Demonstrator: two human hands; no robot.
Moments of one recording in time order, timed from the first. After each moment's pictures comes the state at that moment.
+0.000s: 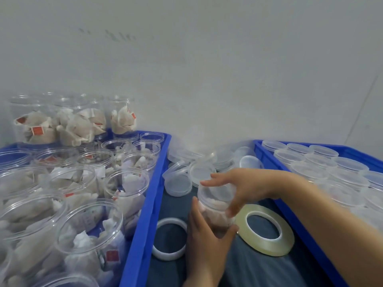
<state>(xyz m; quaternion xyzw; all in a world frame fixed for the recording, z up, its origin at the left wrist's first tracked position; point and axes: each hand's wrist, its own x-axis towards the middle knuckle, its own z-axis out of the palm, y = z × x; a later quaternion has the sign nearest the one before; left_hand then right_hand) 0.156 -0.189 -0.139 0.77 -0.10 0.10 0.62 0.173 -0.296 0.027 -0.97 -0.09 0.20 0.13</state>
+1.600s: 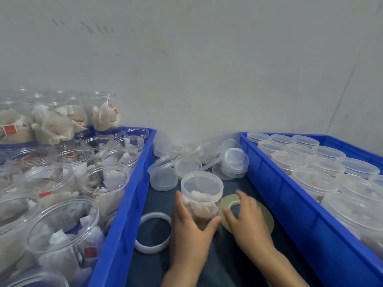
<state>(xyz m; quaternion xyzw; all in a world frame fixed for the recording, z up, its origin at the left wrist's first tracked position) 0.157 -0.192 -0.150 0.80 -0.11 0.13 0.57 0.129 -0.320 -0.111 -0.94 0.15 -0.19 0.24</state>
